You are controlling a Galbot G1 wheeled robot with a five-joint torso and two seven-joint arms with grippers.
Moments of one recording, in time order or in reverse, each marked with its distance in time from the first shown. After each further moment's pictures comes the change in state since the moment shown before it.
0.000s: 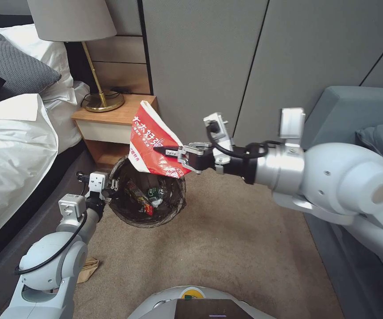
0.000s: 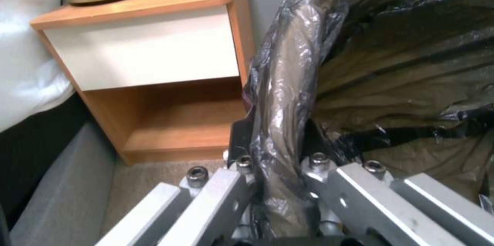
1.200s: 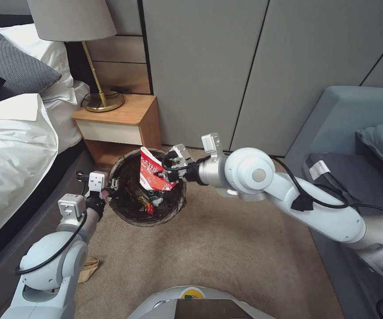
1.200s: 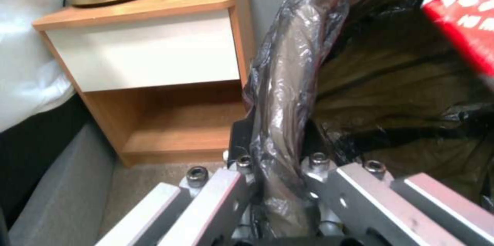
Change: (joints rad) left arm -0.004 -0.010 -0.003 -0.006 -0.002 -0.002 0.001; right arm 0.073 0.153 -0.374 -0.273 -0.197 -0.062 0.132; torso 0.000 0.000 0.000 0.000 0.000
